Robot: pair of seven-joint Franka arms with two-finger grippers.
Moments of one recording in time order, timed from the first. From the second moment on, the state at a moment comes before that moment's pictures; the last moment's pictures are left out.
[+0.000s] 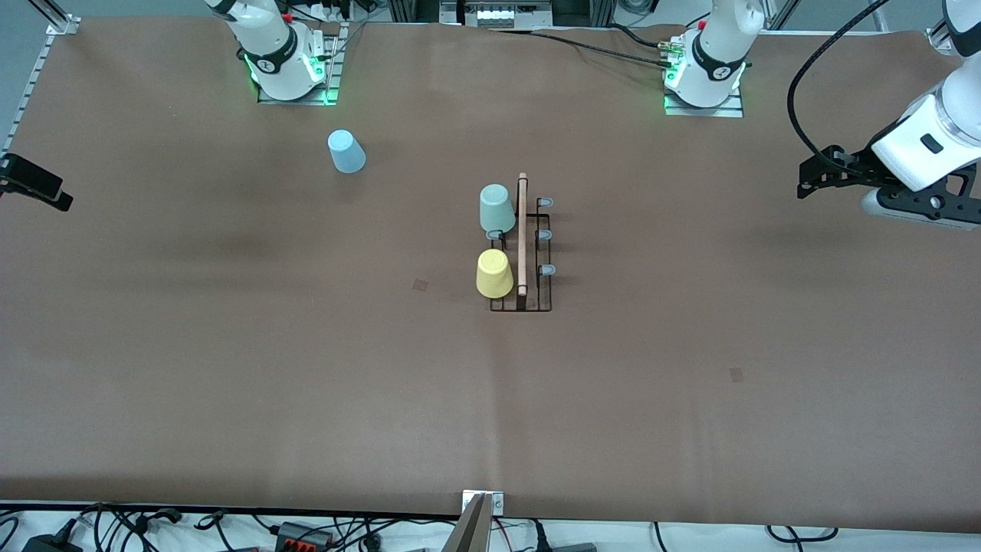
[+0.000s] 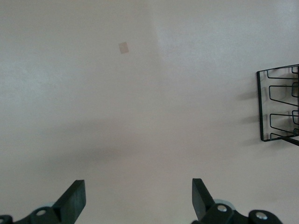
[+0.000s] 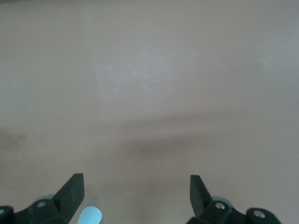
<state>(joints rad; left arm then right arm) -0.08 0.00 0.03 -1.67 -0.03 1.60 0.11 -0.14 0.09 0.05 -1.45 -0.02 1.56 0.02</state>
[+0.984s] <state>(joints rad) -0.08 0.00 0.03 -1.67 -0.03 1.60 0.11 -0.02 0.03 -0.07 -1.52 -0.02 1.57 0.01</state>
